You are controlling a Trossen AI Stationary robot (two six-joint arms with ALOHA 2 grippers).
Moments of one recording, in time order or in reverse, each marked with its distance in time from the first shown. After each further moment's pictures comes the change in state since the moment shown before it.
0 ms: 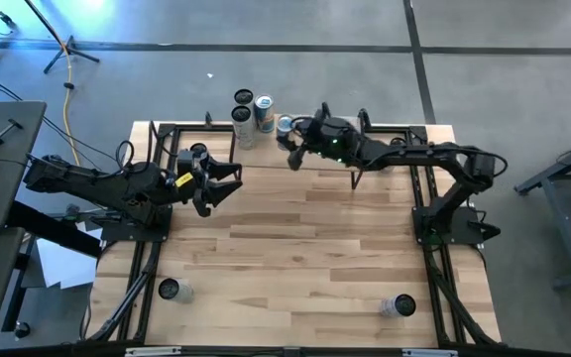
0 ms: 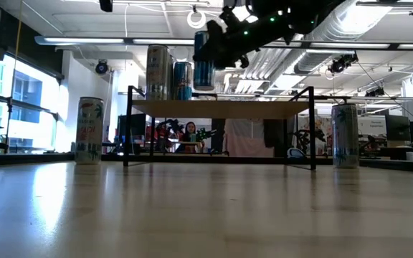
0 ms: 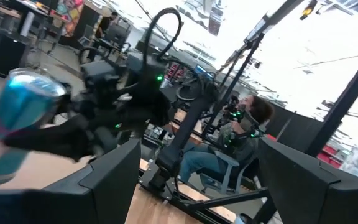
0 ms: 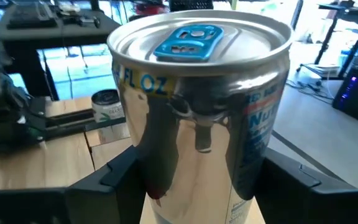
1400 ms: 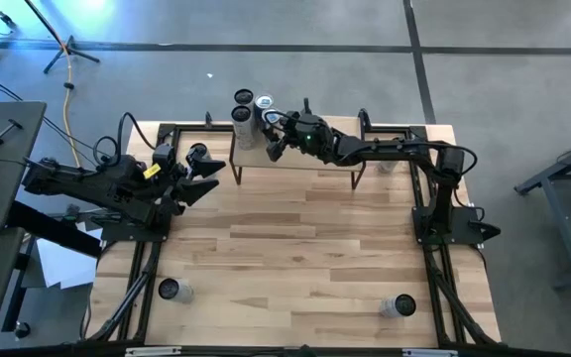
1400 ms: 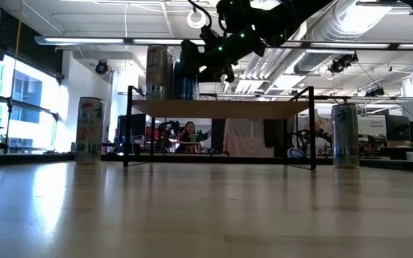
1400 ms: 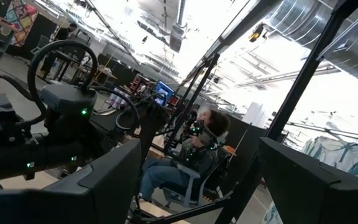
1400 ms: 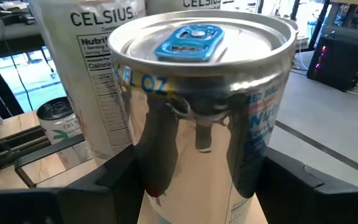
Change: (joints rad) left arm 0.000 -0.142 0.000 -0.004 0.123 0.000; right arm -0.014 0.227 0.213 -0.035 0.106 0.122
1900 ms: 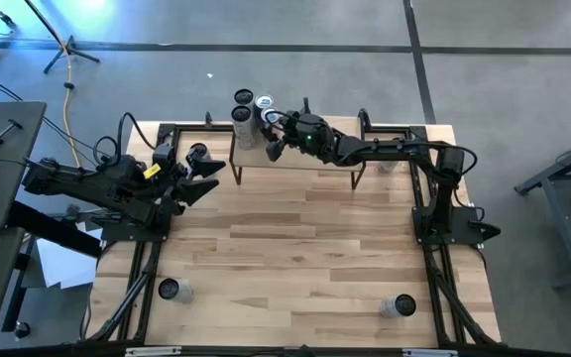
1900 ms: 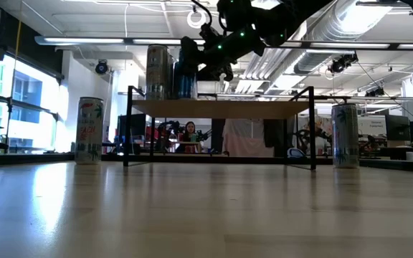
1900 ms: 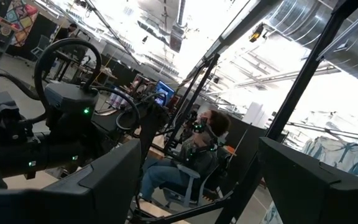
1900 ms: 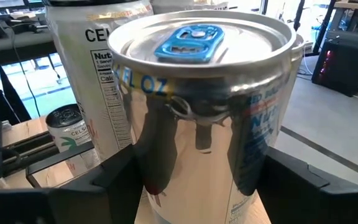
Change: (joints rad) left arm 0.000 0.000 0.000 0.000 -0.001 0.000; right arm 0.000 0.000 0.000 0.026 -0.011 0.000
